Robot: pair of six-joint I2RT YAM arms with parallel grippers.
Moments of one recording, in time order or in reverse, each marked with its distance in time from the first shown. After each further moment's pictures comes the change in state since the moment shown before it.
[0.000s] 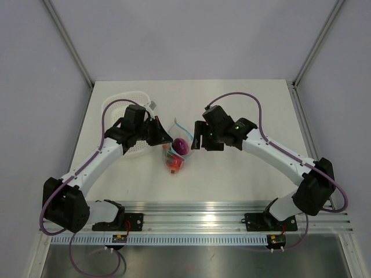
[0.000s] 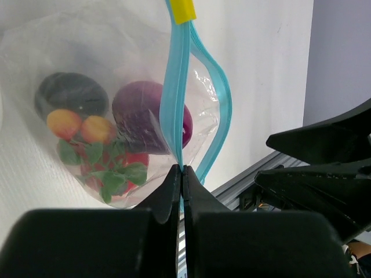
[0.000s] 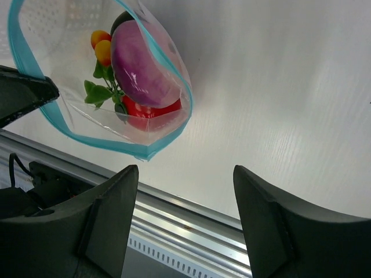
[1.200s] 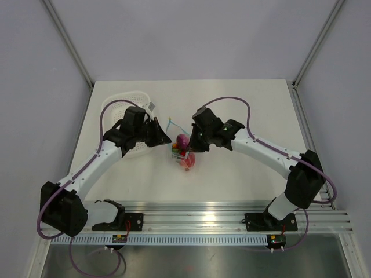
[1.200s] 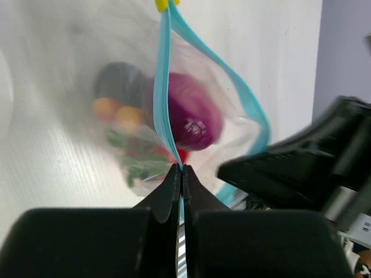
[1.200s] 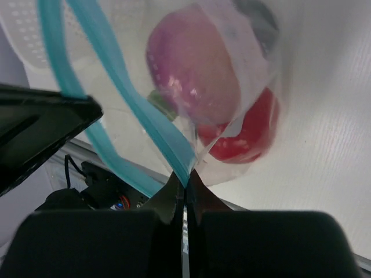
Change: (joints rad) left arm -0.017 -0.037 -0.024 -0.008 -0.053 0.003; right arm 0.053 0.096 -0.025 0.135 -0.072 0.225
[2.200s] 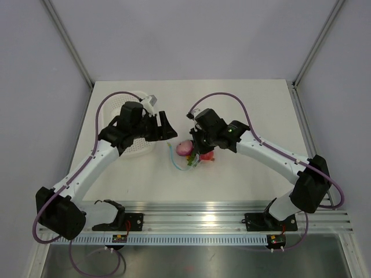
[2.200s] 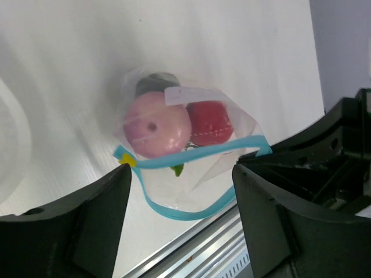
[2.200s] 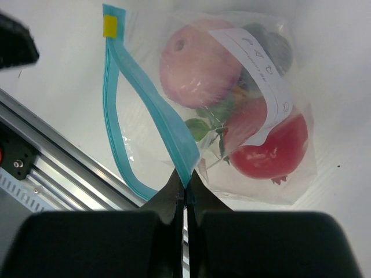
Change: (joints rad) left arm -0.021 -0.035 0.086 -0.035 -0.010 0.149; right arm 0.015 -0.076 0.011 -0.074 0.022 -0.589
